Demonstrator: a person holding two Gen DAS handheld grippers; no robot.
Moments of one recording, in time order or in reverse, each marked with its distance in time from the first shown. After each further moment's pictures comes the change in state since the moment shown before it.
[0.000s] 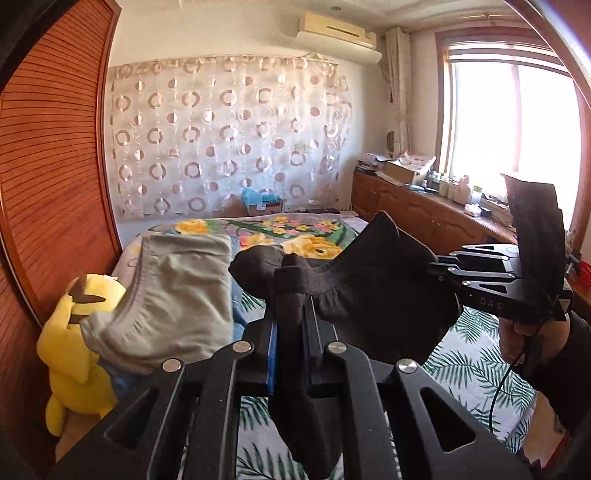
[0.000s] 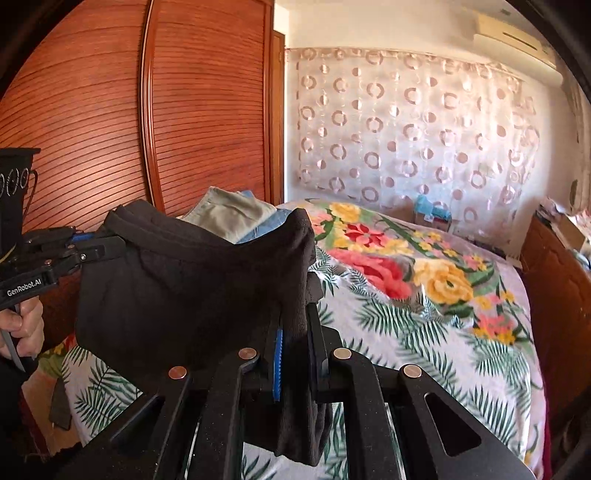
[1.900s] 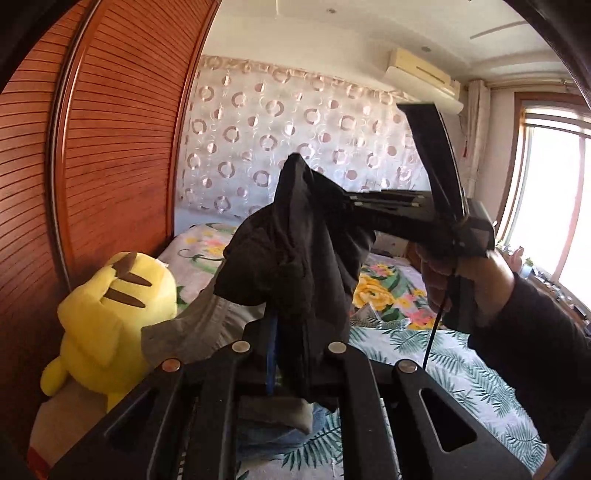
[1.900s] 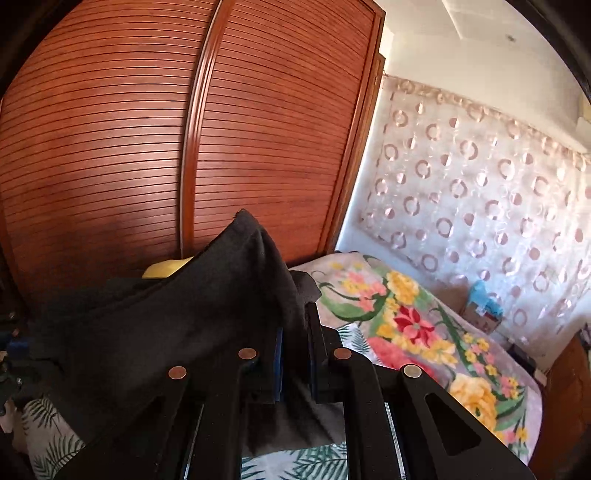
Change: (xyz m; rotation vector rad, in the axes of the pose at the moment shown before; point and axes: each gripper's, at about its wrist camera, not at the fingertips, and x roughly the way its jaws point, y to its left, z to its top) left arm 0.017 0.077 -0.009 -0.253 -0.101 0.201; right arm 0.153 -0.037 0.113 -0.303 -0.085 0.178
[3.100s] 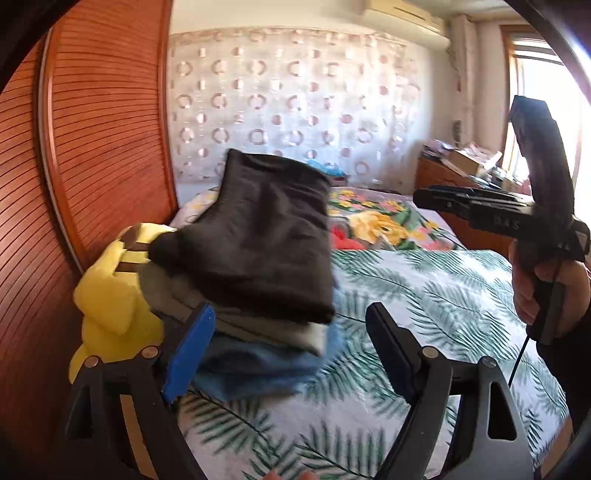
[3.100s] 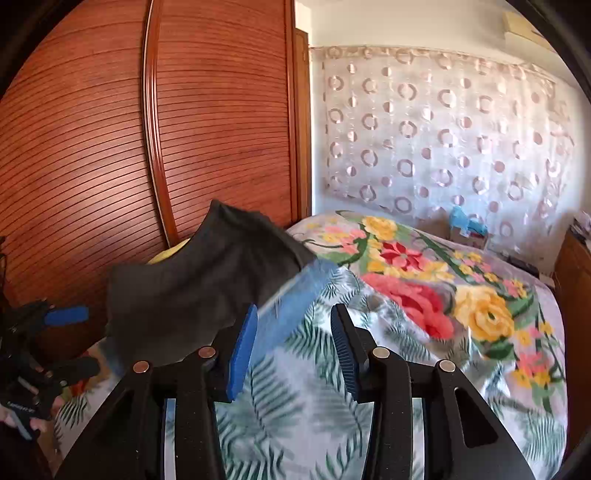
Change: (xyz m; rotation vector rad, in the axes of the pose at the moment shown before) left arm -0.005 -0.022 -0.049 0.161 0.182 0.021; right arm -0.068 0.063 -0.092 0.302 0.046 -0.074
